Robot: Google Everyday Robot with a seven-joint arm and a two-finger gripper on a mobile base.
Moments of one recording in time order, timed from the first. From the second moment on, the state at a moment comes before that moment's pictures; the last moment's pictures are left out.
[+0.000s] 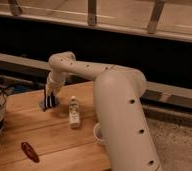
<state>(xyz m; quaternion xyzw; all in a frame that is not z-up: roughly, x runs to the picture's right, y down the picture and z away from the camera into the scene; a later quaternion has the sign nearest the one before) -0.250 0.023 0.851 -0.39 0.04 0.60 0.70</state>
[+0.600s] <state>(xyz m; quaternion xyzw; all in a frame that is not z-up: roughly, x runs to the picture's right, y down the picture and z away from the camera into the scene) -0.265 0.015 0.863 -0.36 0.00 0.63 0.69</state>
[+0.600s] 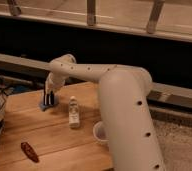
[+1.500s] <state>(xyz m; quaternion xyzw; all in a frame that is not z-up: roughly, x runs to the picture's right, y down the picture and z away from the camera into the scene) -0.271 0.030 0.888 -0.41 0.05 0.60 0.68</state>
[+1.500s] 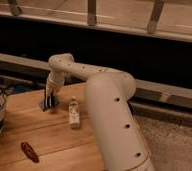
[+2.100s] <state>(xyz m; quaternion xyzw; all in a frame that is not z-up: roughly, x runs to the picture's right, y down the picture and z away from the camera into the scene) -0.269 0.038 0.892 -0.41 0.05 0.60 0.68</state>
